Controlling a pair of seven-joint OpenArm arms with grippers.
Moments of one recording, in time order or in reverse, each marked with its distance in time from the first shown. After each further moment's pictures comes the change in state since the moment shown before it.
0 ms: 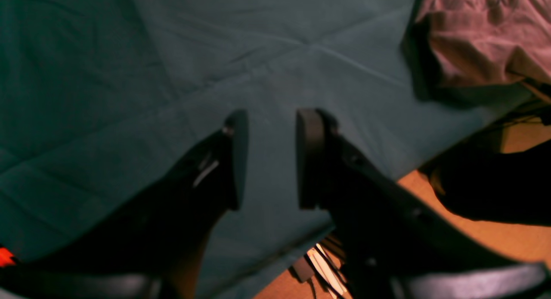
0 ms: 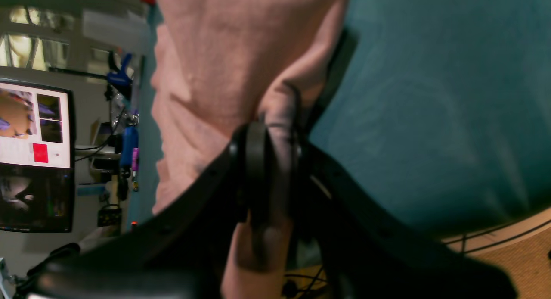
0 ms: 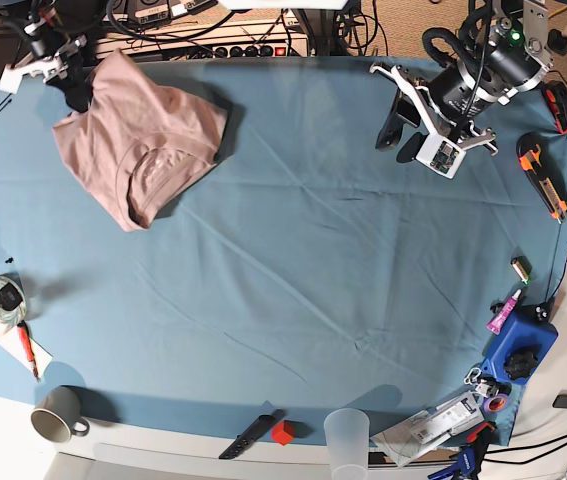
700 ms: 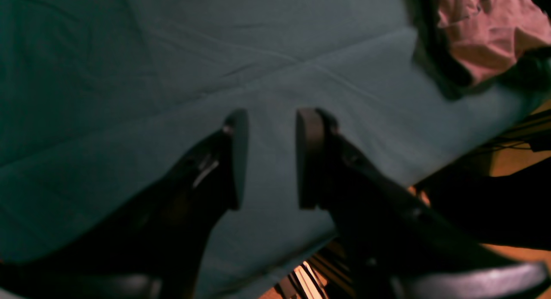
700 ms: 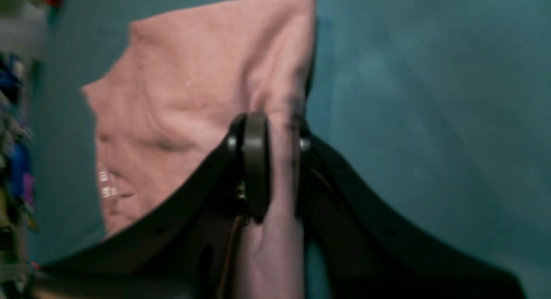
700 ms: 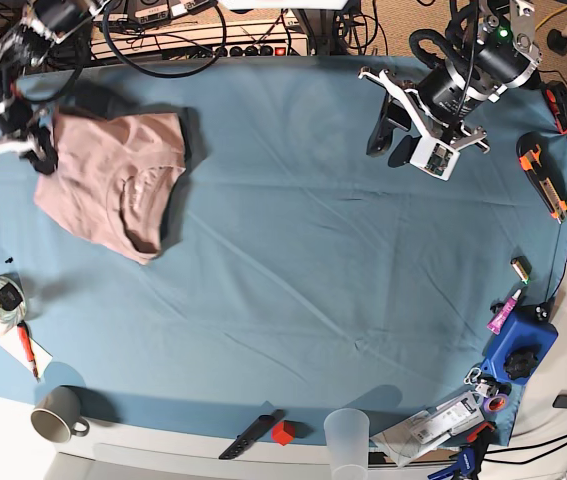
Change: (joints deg) left arm 0.0 5.8 0.0 0.0 2.3 0.0 -0.5; right arm 15.3 8.7 -2.0 -0.3 -24.9 -7.4 7.2
